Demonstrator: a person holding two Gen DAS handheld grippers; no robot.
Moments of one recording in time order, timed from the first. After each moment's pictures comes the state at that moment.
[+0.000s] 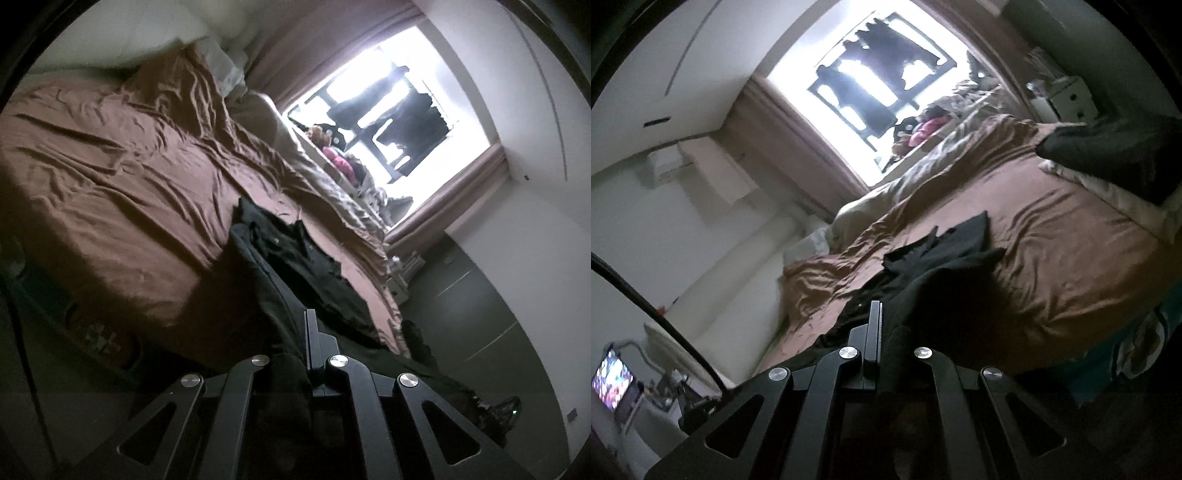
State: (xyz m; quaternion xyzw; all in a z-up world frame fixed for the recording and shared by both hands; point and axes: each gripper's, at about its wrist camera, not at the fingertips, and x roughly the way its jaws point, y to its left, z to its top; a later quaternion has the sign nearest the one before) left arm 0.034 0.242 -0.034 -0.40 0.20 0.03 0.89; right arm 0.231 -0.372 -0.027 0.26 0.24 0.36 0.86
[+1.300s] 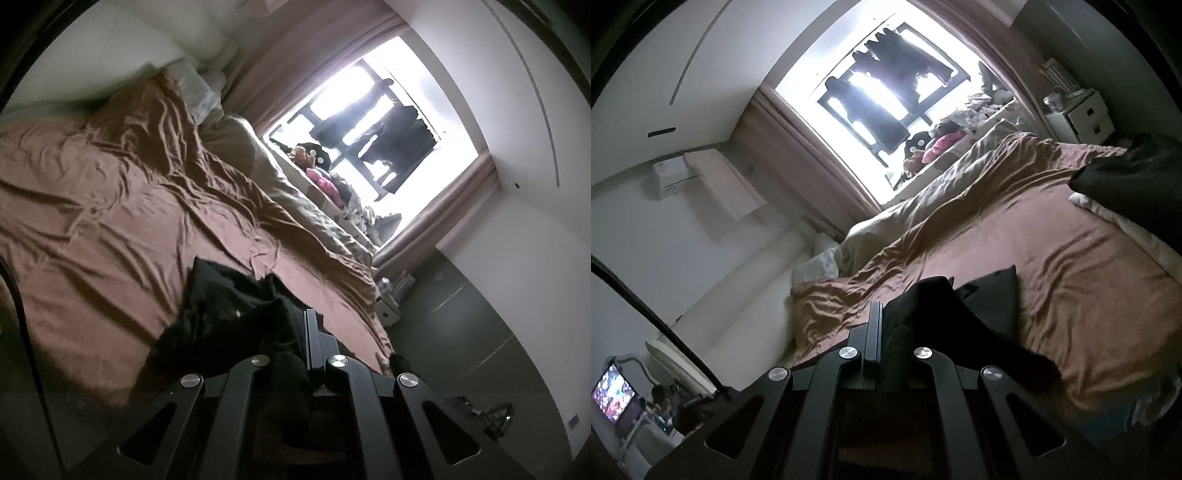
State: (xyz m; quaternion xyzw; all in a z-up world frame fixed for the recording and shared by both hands) left arm 0.122 0.269 0.039 -0.39 0.16 0.03 0.91; right arm 0.378 -0.323 -0.005 0.27 0.21 0.38 0.86
